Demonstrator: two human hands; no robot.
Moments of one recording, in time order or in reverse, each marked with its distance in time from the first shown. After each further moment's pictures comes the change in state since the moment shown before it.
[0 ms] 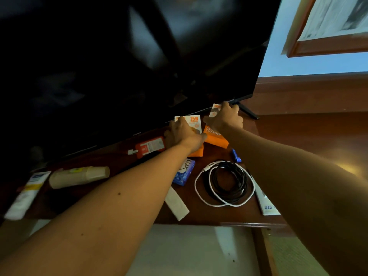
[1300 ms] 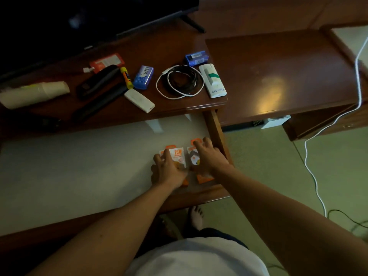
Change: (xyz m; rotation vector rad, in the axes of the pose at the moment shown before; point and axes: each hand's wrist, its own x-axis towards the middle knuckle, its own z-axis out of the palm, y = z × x) left_hand -0.349 -0.181 0.064 0.042 -0.531 -0.020; right_hand -0.402 0.175 0.041 -0.313 -0.512 0.014
